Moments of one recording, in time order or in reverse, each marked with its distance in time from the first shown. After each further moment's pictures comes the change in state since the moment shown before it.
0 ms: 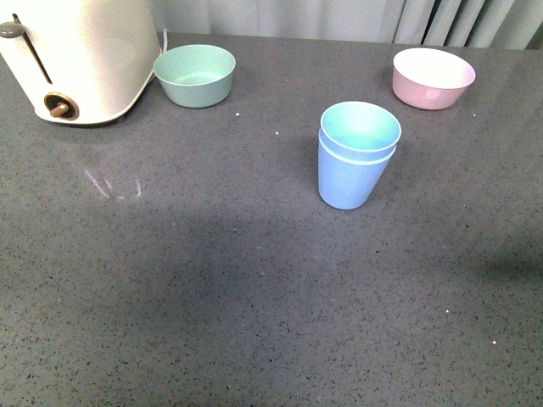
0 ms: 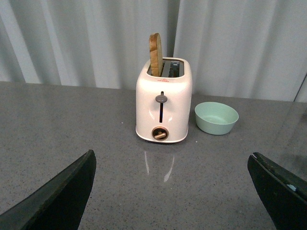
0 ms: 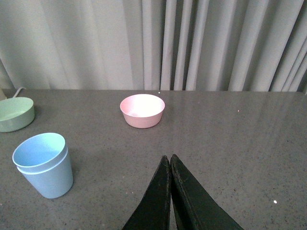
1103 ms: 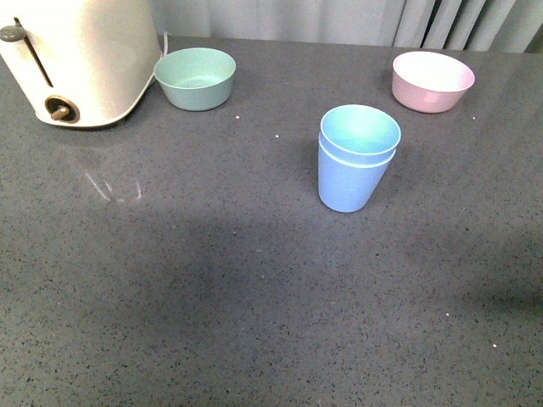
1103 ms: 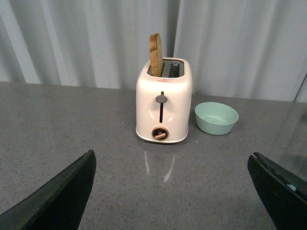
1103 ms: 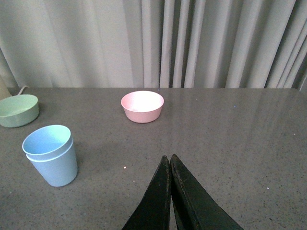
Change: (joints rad) left arm 0.000 0.000 0.000 0.000 0.000 0.000; right arm 0.000 -0.421 0.000 -0.422 0.000 0.000
